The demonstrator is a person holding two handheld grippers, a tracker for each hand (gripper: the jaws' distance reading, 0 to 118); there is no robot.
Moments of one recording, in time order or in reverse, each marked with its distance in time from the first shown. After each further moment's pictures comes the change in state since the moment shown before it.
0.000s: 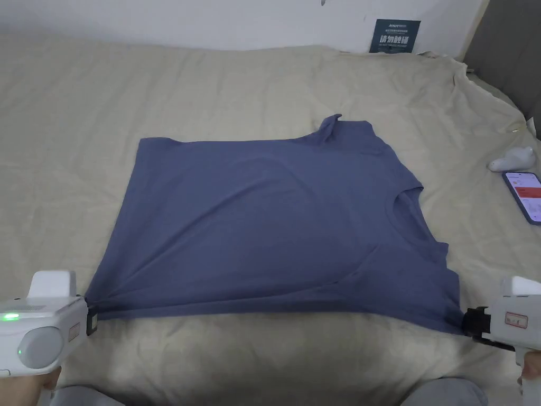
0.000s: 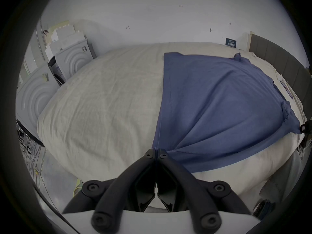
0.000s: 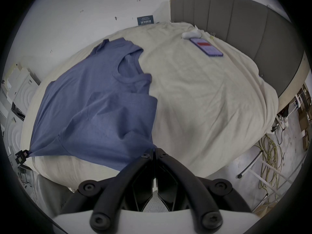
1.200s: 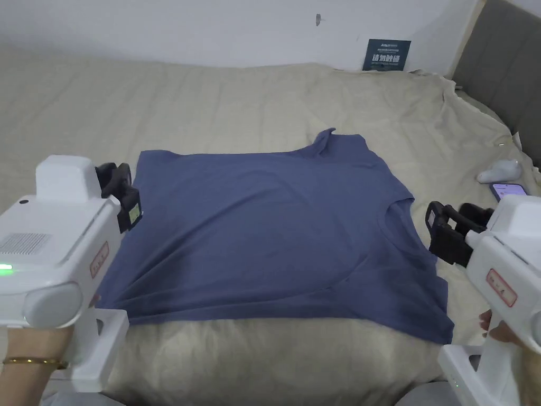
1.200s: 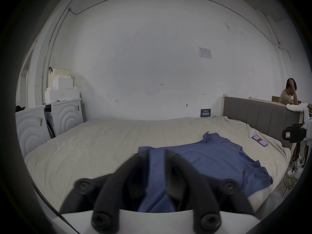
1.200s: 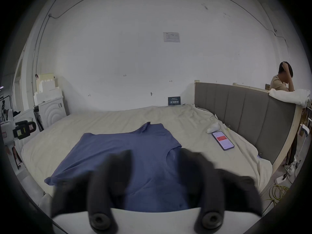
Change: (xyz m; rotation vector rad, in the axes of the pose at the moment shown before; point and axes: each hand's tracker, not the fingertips) left arm 0.053 0.072 0.122 0.694 -0.166 0.025; right arm -0.095 0.009 0.135 0.720 0.141 0.170
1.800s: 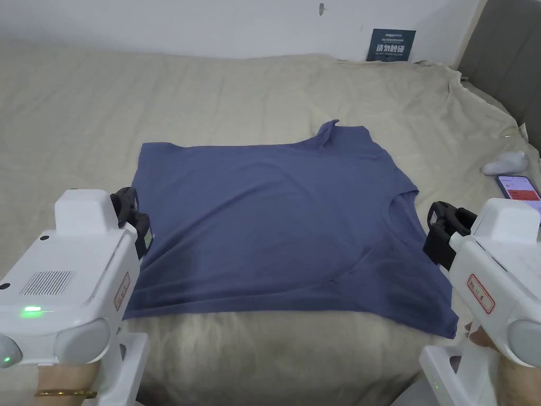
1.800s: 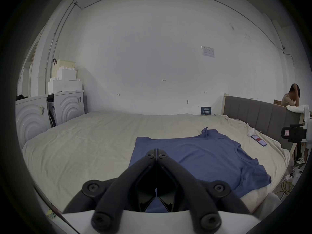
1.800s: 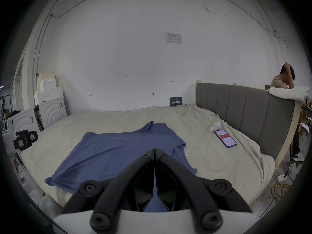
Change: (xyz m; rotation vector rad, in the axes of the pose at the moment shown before) left arm 0.007 -0.033 0.011 -0.017 0.034 0.039; right arm -0.004 -0.015 -0.008 0.015 0.002 -0.008
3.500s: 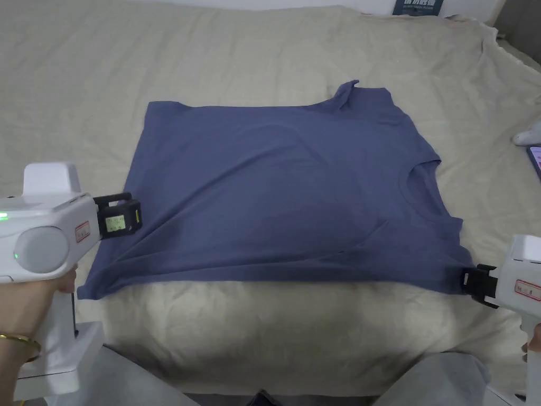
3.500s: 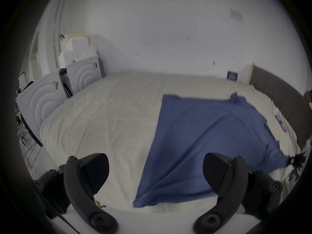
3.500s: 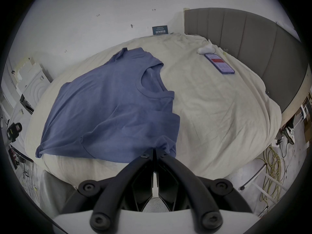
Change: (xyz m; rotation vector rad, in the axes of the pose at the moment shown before) left arm -0.050 -0.005 -0.051 -0.524 0.155 0.009; right arm 0.077 -0.054 -0.053 -0.626 -0.049 -0.101
